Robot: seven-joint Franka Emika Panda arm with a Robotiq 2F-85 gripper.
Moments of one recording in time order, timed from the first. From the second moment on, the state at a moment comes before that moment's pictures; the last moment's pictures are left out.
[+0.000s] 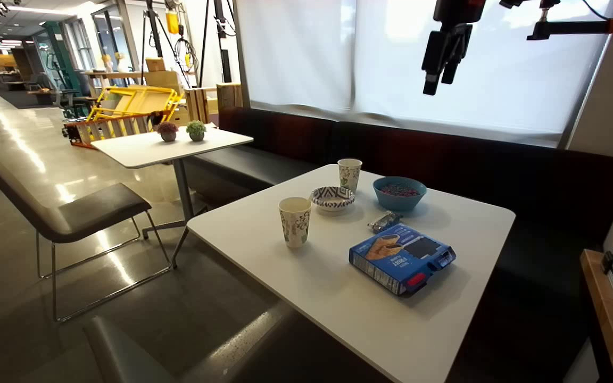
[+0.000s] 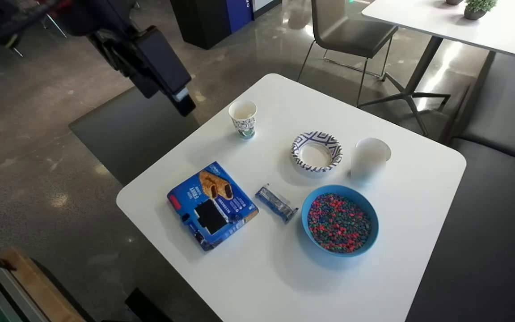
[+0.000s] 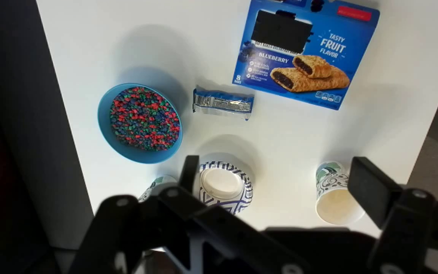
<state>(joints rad) -0.14 -0.42 -0.01 -2.41 -0.21 2.14 0.04</state>
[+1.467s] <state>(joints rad) -0.16 0.32 -0.10 -2.05 -0.37 2.54 -0.04</state>
